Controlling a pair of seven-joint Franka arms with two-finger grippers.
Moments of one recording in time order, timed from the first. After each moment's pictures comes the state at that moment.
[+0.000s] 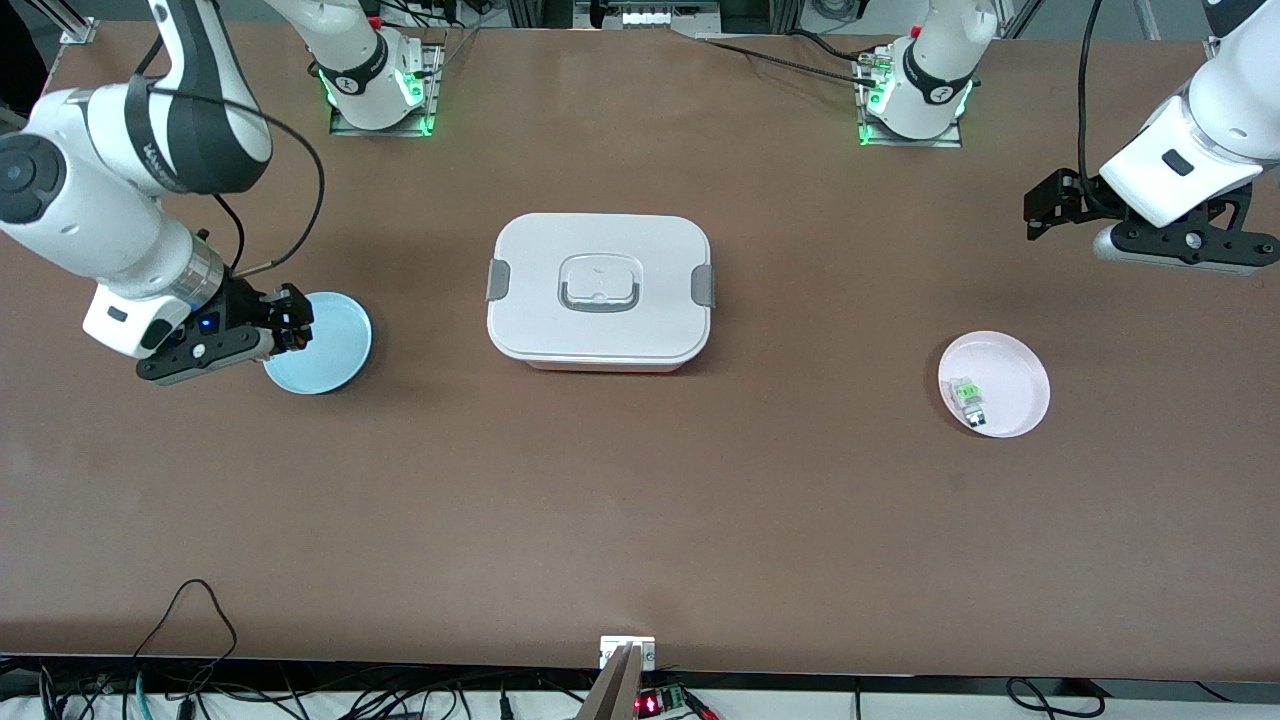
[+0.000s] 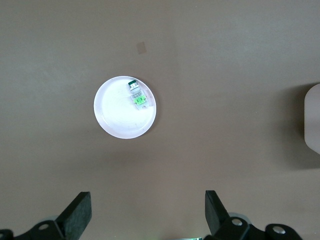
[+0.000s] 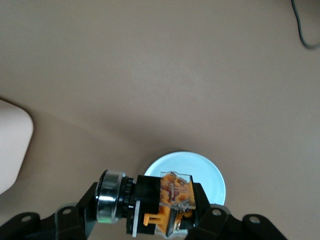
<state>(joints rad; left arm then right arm) -0.01 0.00 -0.12 -1.60 0.05 1.51 0.00 -0.04 0.13 0.18 -1.86 -0.03 2.06 -0.25</state>
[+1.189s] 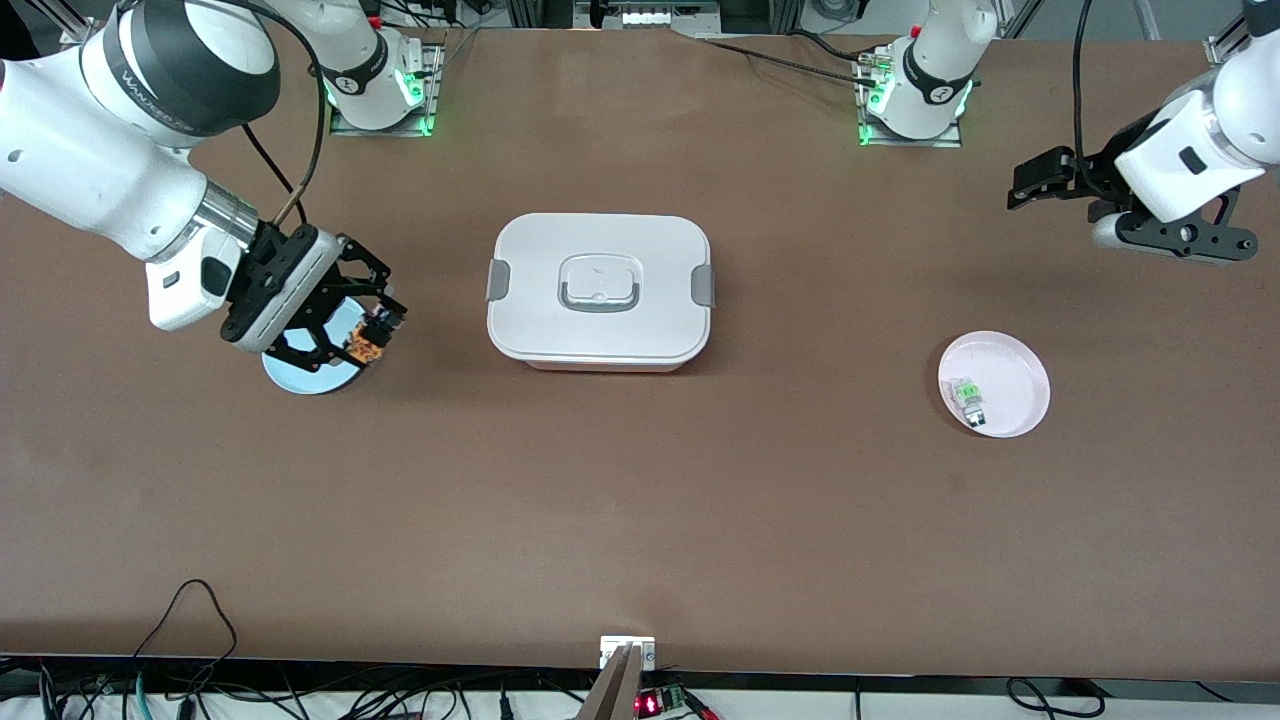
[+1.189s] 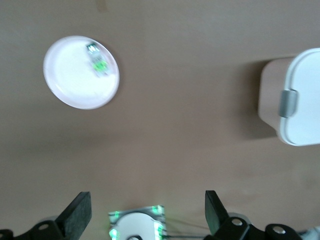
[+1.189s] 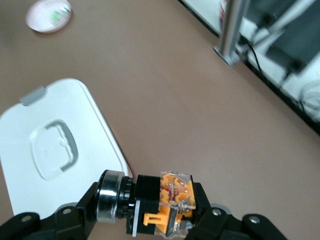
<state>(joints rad) 0.05 0.00 -0.10 -1.60 -0.16 1.36 0.00 -0.04 0.12 0.30 -1.78 0.50 2.14 -0.96</state>
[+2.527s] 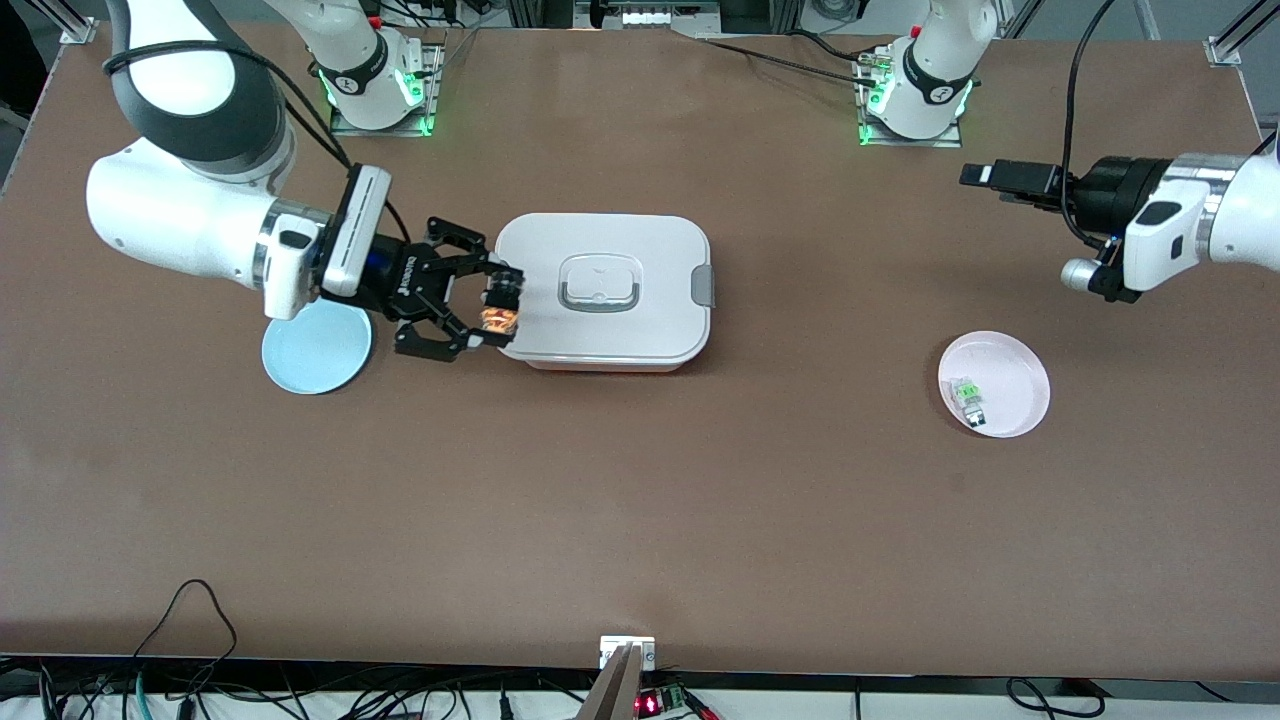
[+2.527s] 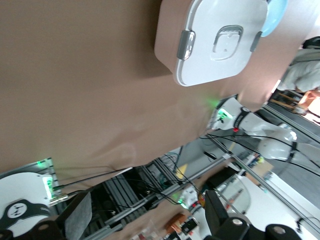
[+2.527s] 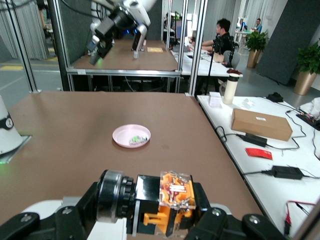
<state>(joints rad) 0.19 0.20 -0.10 -1.60 -0.66 1.11 0.01 -0.02 0.21 0.41 -1.79 1.30 2.18 -1.87</state>
